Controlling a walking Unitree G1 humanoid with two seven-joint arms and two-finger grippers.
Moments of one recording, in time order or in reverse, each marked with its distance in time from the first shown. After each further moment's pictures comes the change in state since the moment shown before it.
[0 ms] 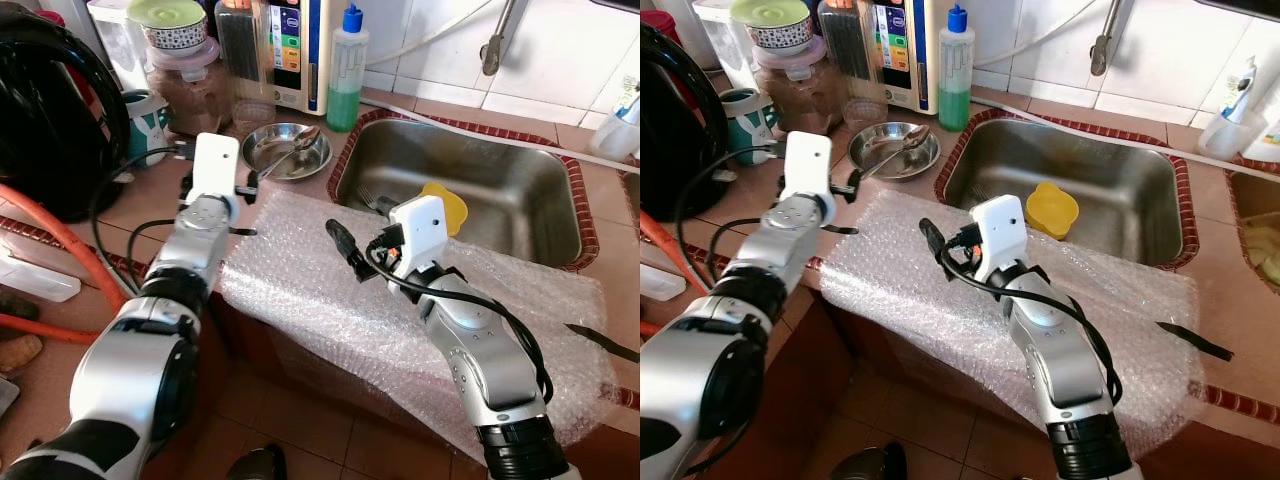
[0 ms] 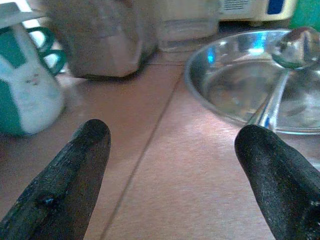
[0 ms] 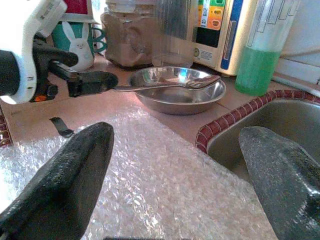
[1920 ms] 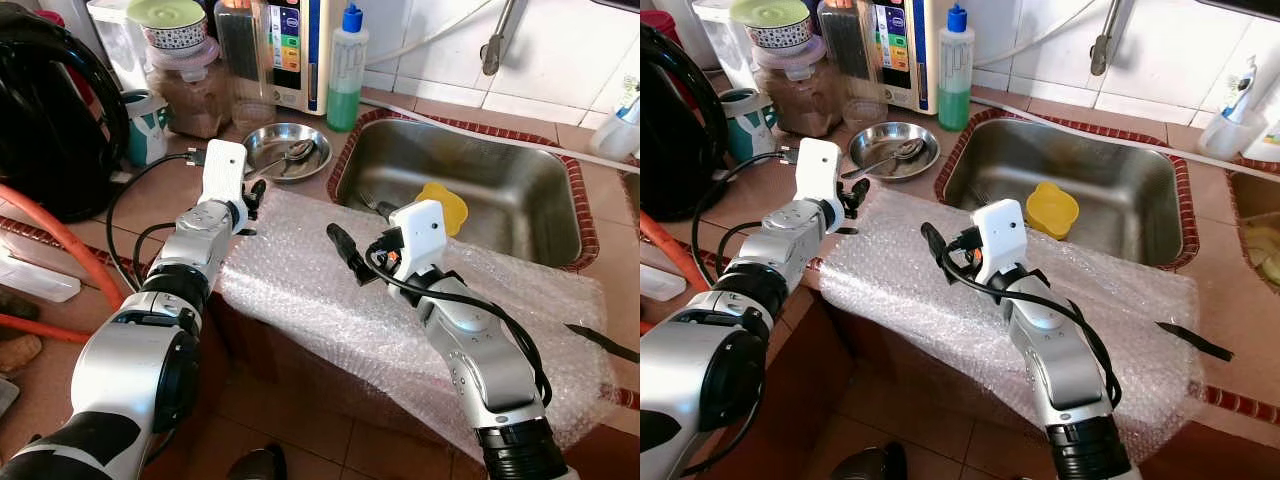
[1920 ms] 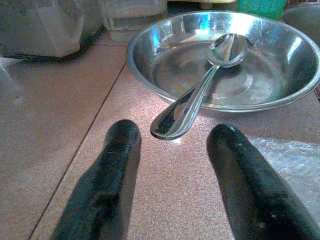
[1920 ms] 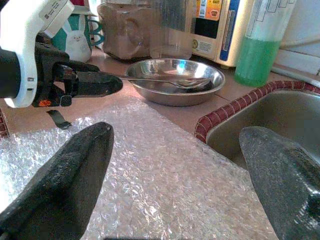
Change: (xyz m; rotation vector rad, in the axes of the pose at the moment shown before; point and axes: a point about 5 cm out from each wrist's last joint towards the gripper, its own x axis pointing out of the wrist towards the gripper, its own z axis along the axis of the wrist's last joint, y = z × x) left arm 0.001 -0.015 -0.005 -0.063 0.057 -0.186; right arm -0.002 0.000 -0.007 0.010 0.025 -0.007
